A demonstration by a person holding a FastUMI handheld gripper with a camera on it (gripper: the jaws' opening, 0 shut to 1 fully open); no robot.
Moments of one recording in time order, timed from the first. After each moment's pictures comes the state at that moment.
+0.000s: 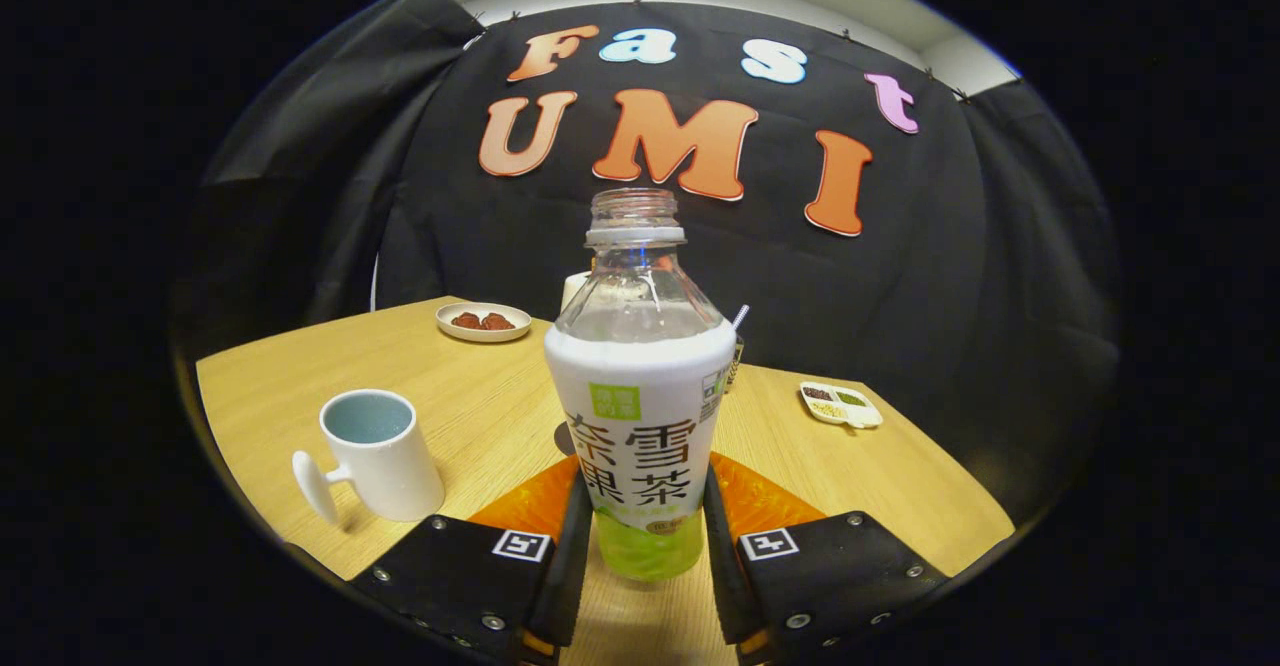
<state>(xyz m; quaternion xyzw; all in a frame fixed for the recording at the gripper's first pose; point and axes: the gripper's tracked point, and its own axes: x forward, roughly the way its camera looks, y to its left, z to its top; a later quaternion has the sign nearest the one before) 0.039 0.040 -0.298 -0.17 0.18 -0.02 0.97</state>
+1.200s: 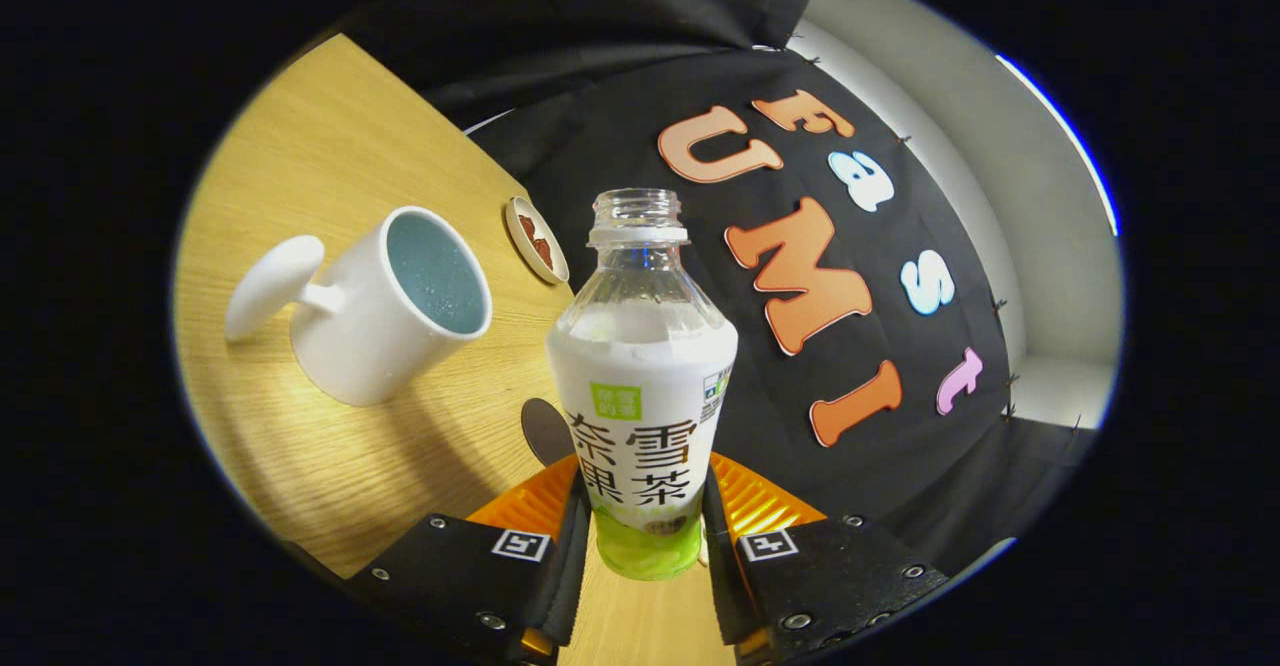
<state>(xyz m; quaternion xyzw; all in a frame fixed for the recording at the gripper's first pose) 0.051 0.087 -0.297 -0.58 0.08 0.03 0.81</state>
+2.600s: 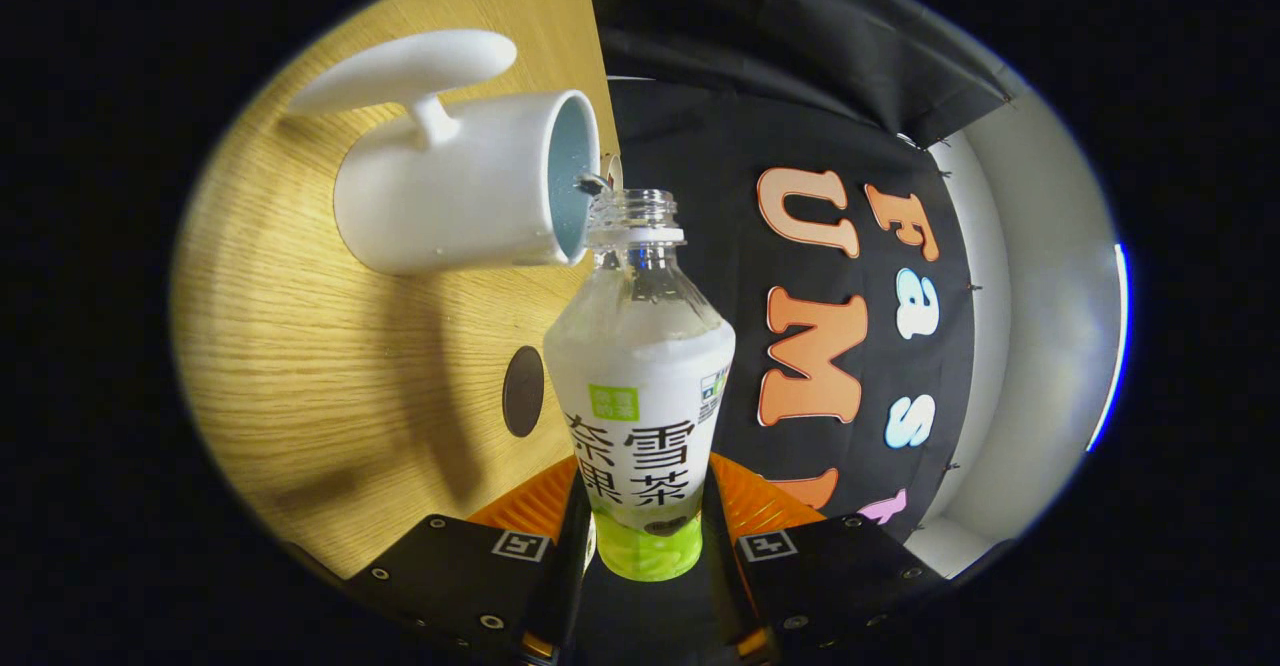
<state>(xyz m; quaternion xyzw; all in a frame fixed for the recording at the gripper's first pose) 0.070 0.088 -0.299 -0.76 0.06 0.06 0.64</state>
